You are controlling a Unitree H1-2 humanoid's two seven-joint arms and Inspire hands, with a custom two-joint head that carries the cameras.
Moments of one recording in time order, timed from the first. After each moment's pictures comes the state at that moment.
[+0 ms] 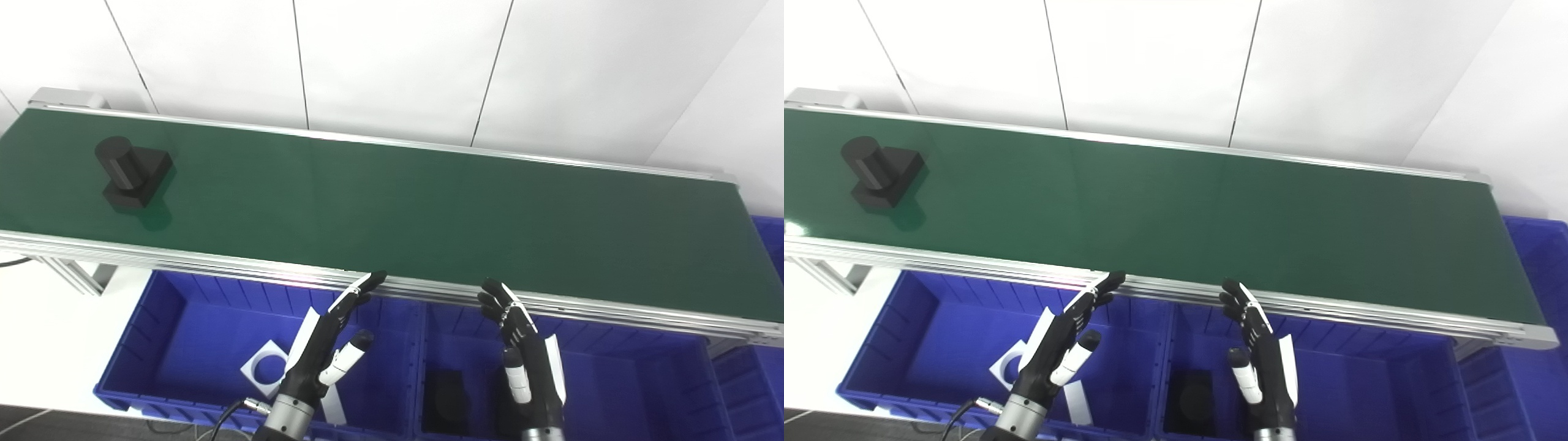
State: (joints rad) left arm 0.22 0.04 -0.32 0.13 0.22 -0.43 0.08; right arm 0.22 -0.05 0.28 0.10 -0.11 -0.43 -0.17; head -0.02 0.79
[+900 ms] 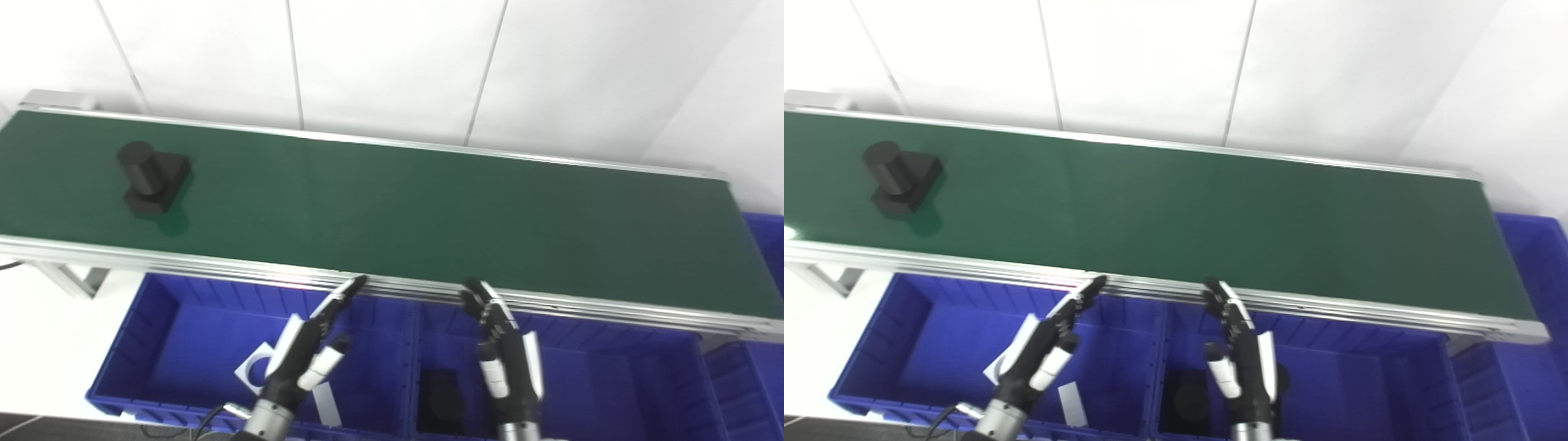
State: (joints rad) left arm 0.22 0.11 -0.31 0.12 0.07 -0.43 0.01; right arm 0.21 0.00 0.34 0.14 -0.15 -0.43 -0.22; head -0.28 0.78
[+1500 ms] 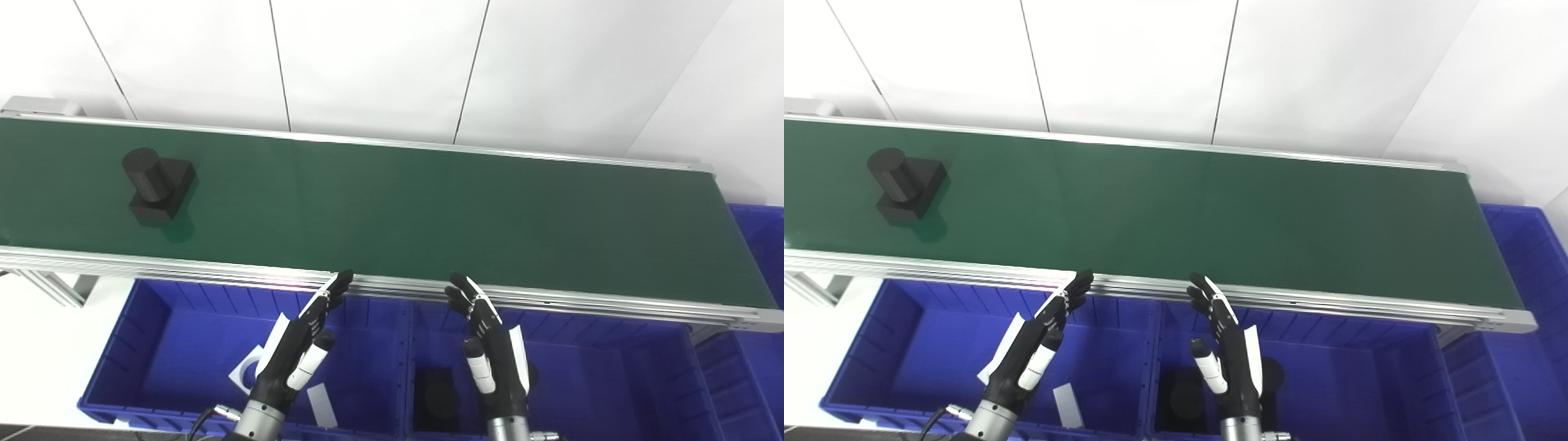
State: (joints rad) left arm 0.22 0.09 -0.29 0.10 0.08 -0.43 -0.02; right arm 0.20 -0.01 0.34 0.14 -0.14 -0.43 -0.24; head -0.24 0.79
